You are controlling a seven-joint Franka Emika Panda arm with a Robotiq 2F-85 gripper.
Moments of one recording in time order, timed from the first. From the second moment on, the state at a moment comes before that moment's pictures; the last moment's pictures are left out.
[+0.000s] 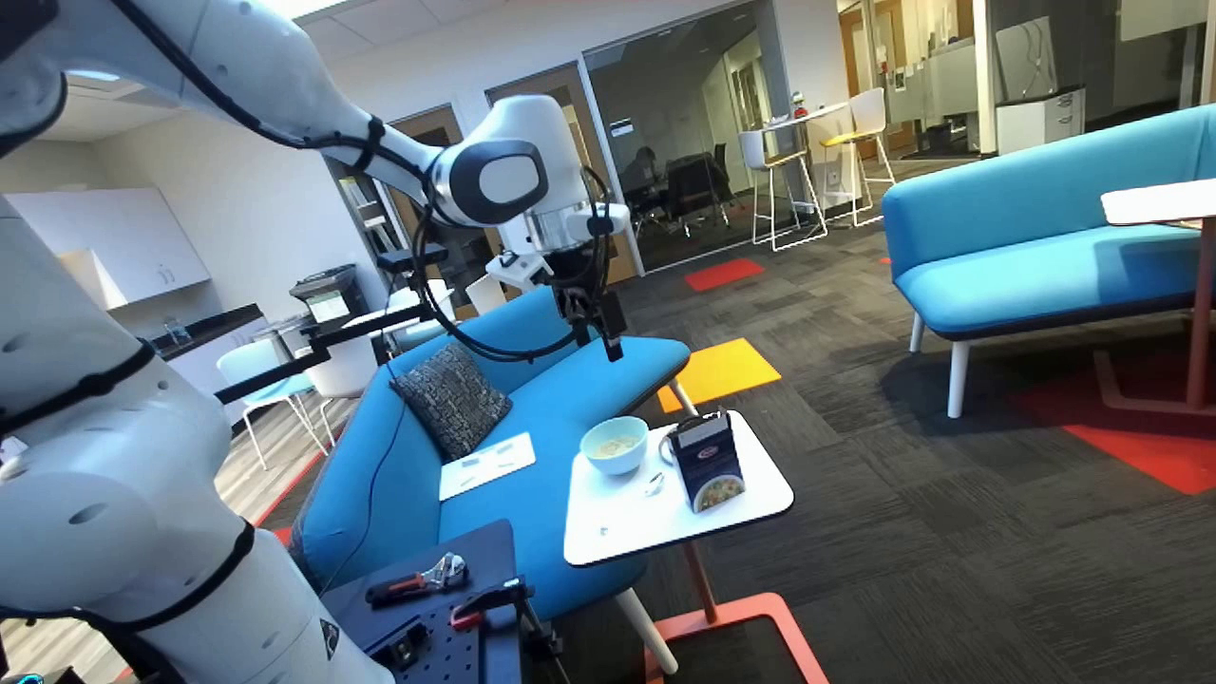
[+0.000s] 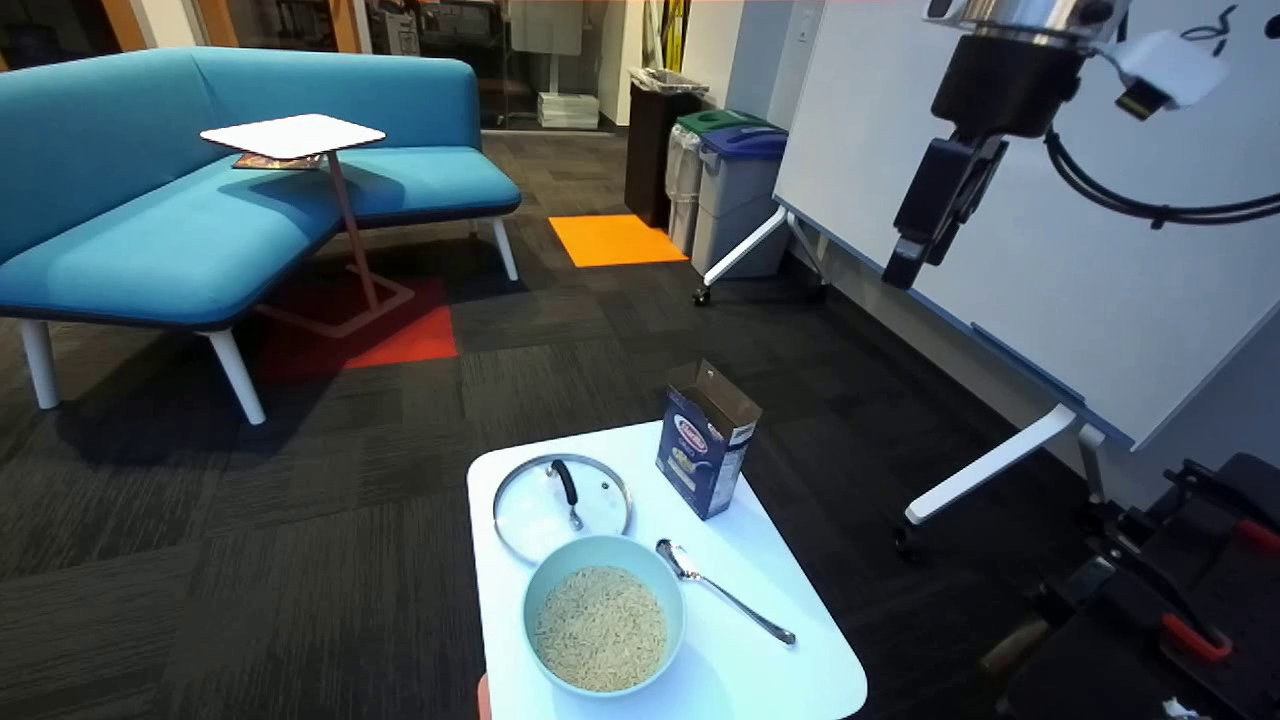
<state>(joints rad) 0.23 -0.10 0.24 -2.40 0.14 2.33 0.06</state>
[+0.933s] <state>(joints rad) 0.31 0.11 0.31 -2.40 0.14 2.54 0.23</state>
